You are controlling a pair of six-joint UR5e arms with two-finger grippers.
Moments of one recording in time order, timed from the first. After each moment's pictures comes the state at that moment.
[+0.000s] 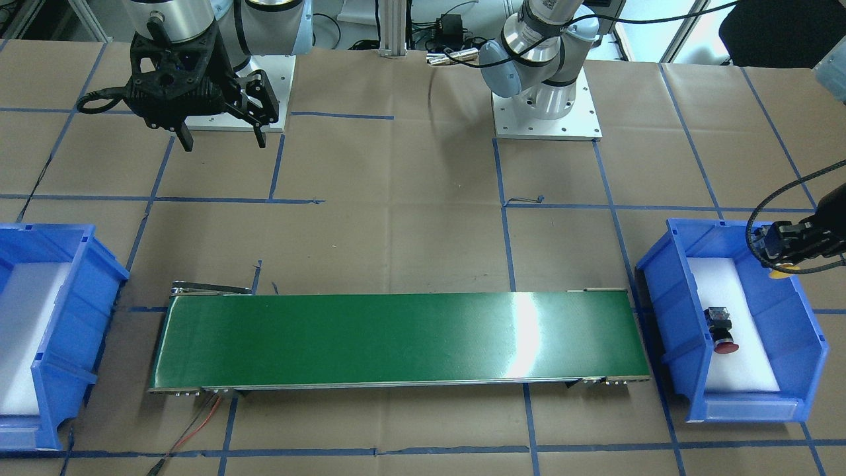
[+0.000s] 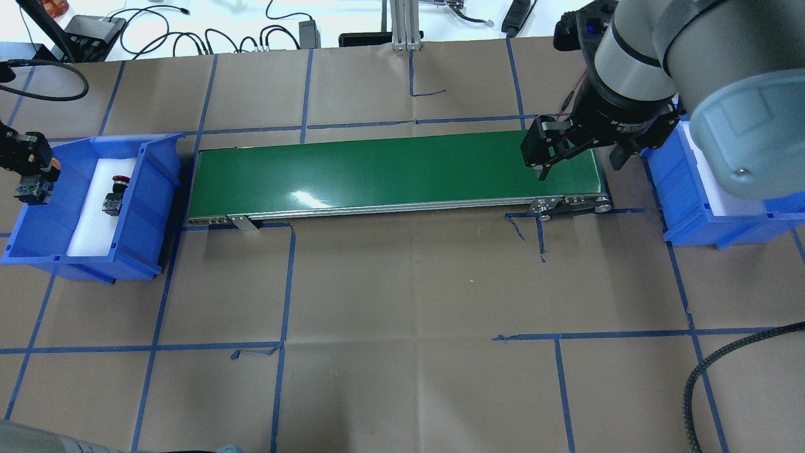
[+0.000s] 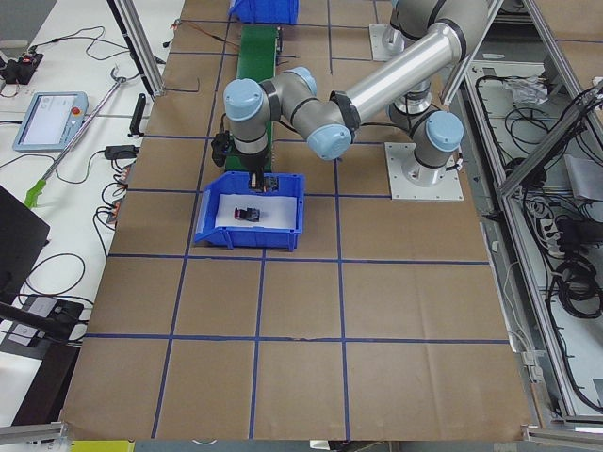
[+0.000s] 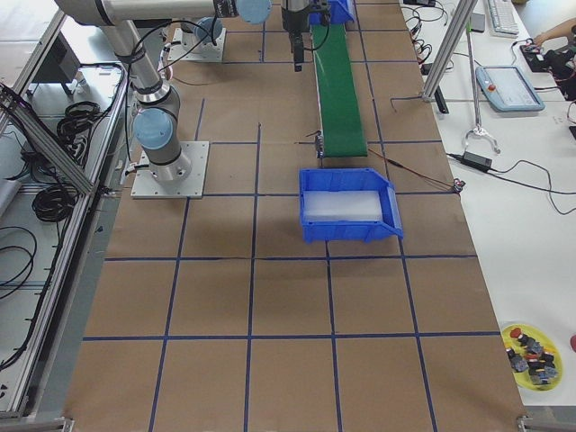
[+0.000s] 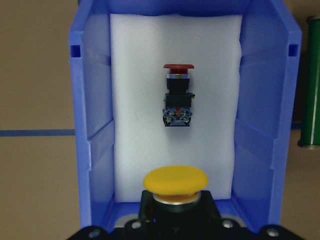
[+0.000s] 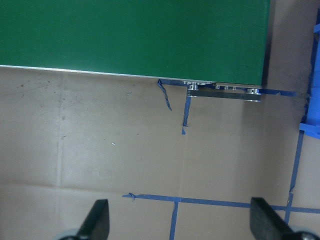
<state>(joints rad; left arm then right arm) -1.02 -1.83 -1.53 -1.37 1.58 0.57 1.65 -1.67 1.67 -1.63 -1.58 -0.03</state>
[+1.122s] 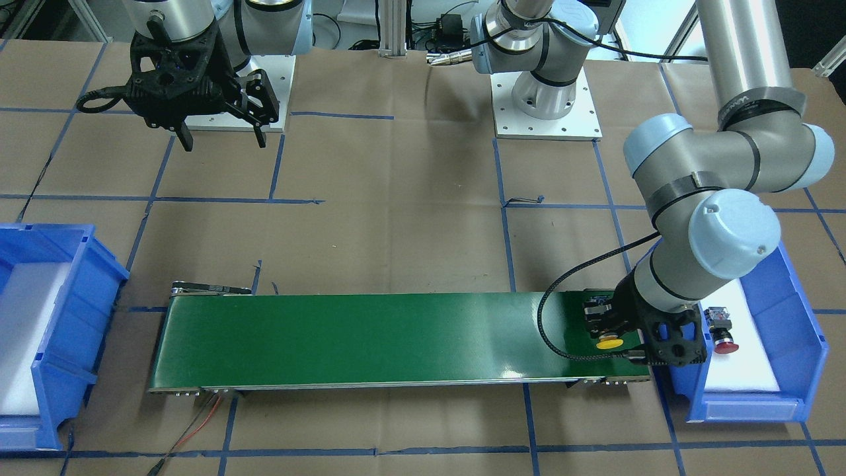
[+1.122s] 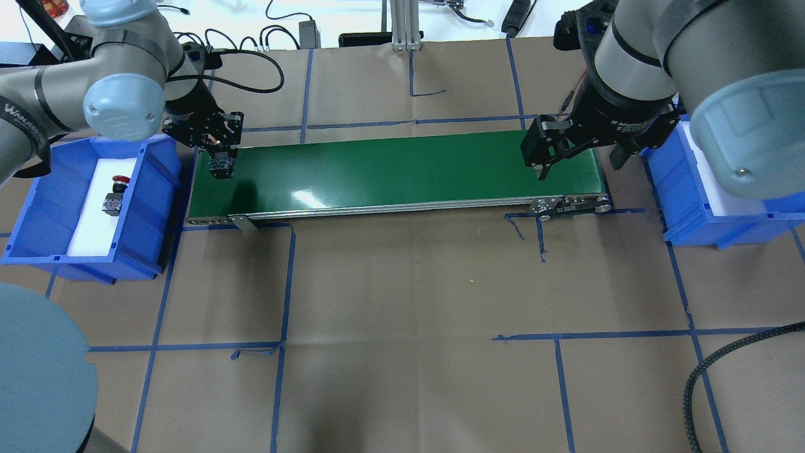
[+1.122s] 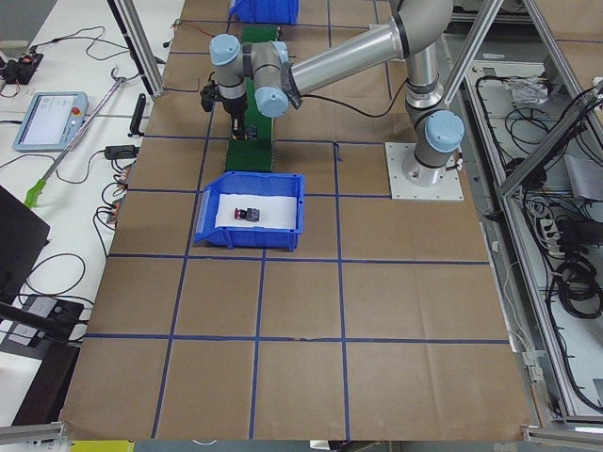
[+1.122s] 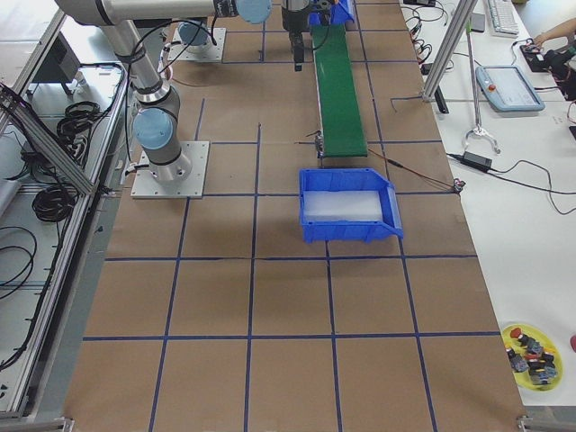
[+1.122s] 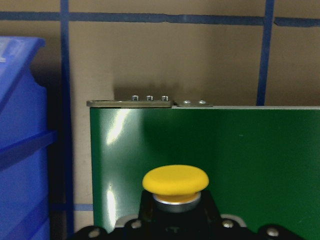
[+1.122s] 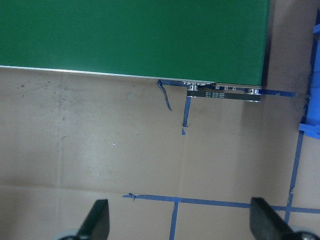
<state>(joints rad) -1.43 -1.98 -1.58 -1.17 1.58 0.12 1.65 -1.67 1.67 -1.63 -1.58 -0.03</state>
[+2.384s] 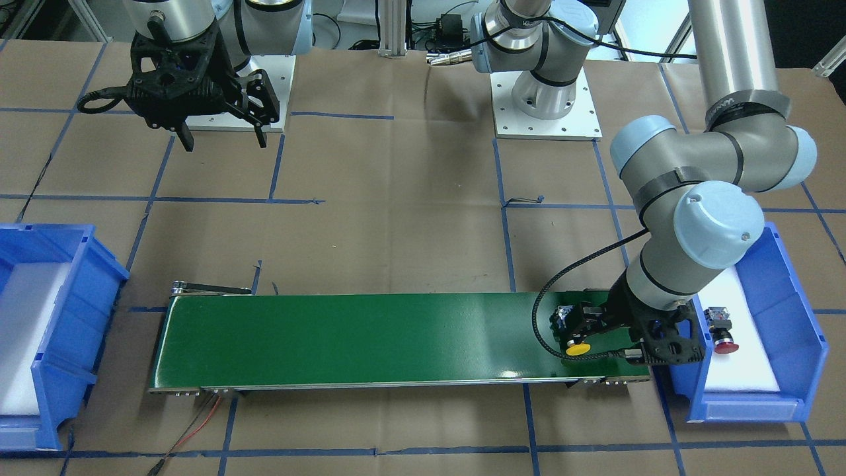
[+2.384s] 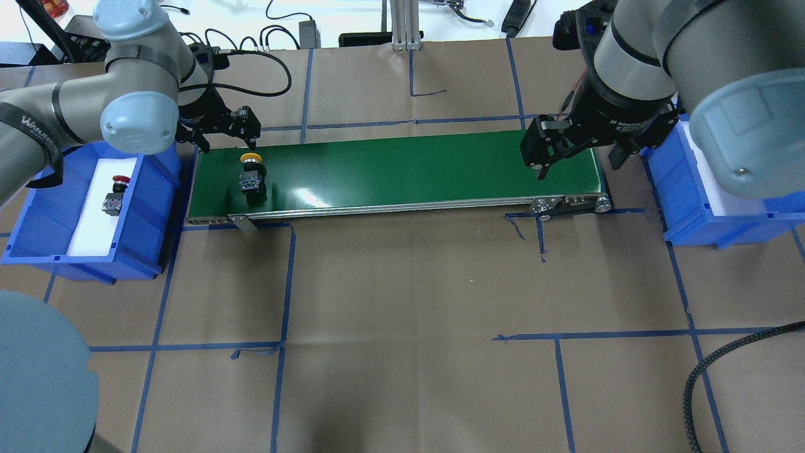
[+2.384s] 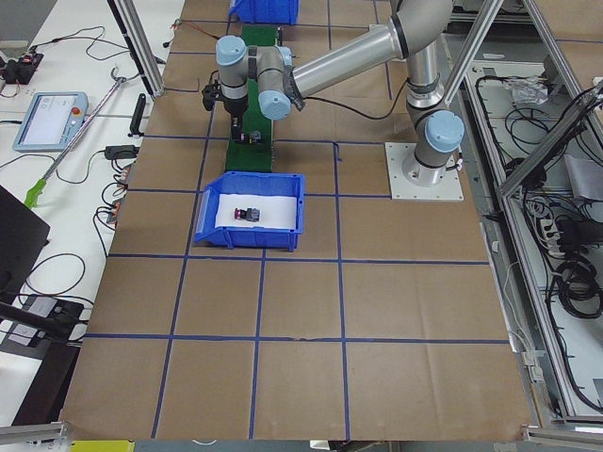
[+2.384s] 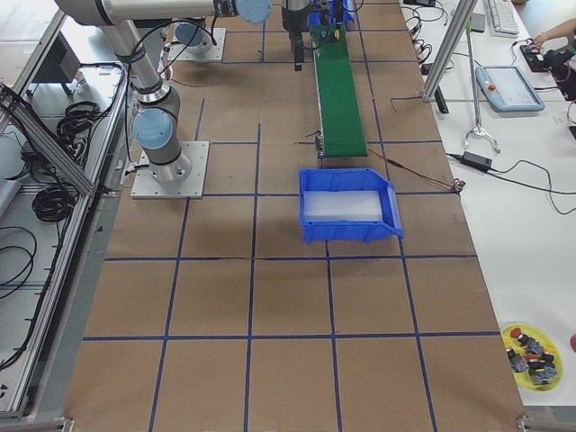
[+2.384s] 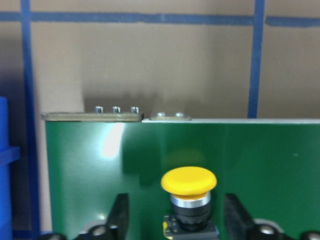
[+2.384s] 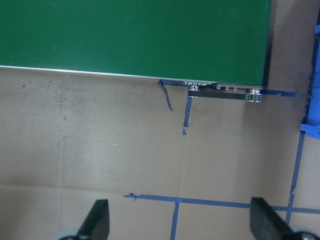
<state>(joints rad) -1.43 -1.96 -1.58 -1.10 1.58 0.11 1.65 -1.67 1.67 -1.63 -1.58 -0.03</state>
